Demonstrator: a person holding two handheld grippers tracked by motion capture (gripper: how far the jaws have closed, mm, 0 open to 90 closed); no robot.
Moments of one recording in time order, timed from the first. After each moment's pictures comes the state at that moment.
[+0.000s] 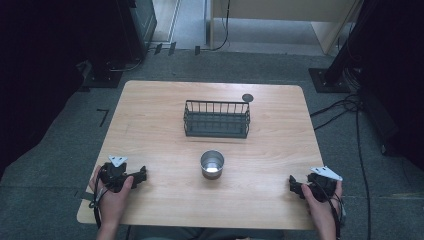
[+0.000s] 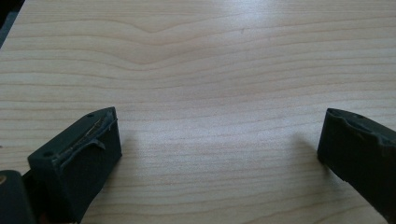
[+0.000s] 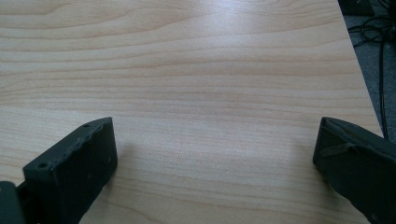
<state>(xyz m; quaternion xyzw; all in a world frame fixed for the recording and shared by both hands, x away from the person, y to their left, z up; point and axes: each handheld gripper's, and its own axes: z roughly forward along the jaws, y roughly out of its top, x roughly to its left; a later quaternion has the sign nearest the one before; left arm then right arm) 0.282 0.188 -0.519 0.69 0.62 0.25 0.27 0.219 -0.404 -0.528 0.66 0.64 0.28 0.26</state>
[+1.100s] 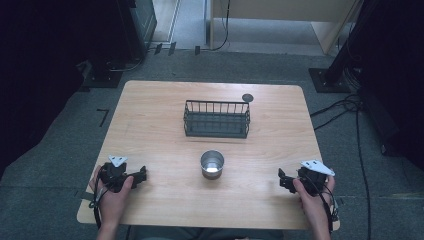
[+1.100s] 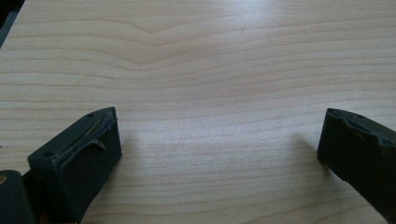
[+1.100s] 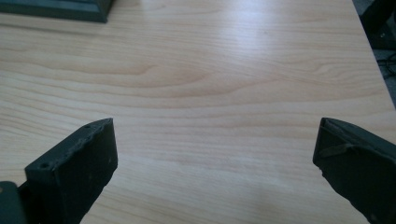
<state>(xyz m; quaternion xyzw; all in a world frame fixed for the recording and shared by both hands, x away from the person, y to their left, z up) 0.282 0.188 -0.519 0.69 0.62 0.25 0.27 0.227 -0.364 -0.493 0.62 0.66 0.33 0.27</state>
